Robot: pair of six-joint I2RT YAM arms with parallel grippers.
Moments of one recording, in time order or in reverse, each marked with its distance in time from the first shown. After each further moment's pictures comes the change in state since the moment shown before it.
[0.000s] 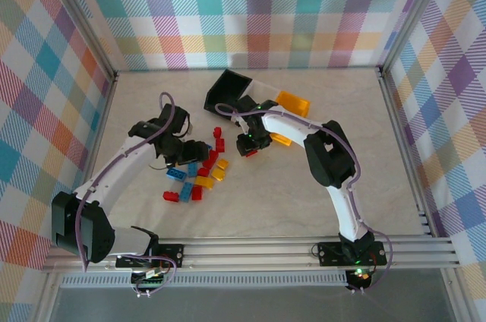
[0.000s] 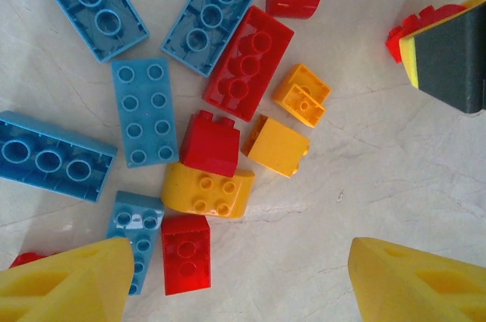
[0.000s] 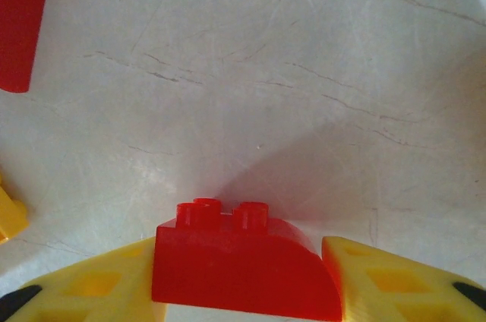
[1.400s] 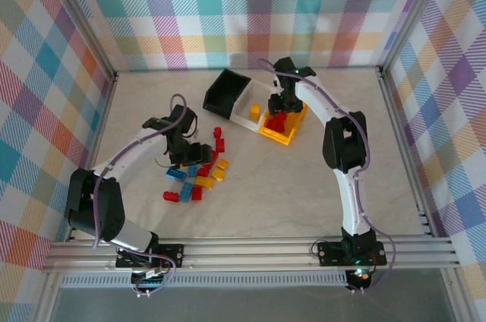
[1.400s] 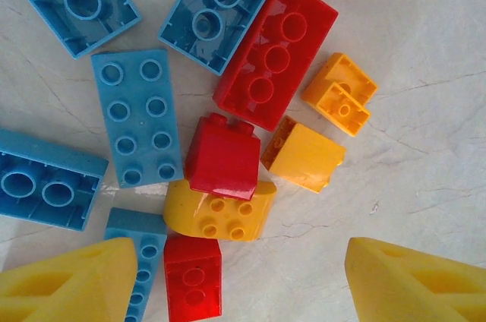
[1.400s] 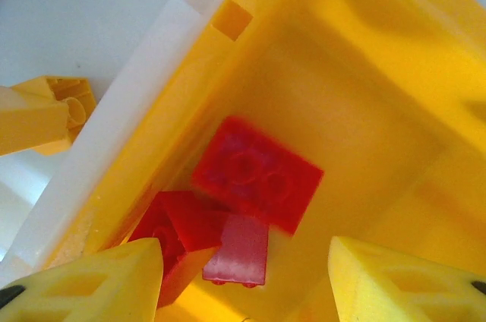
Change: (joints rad) left arm 0.000 0.163 0.009 0.026 0.010 0.027; right arm -0.304 0.092 0.344 -0.142 0.099 0.020
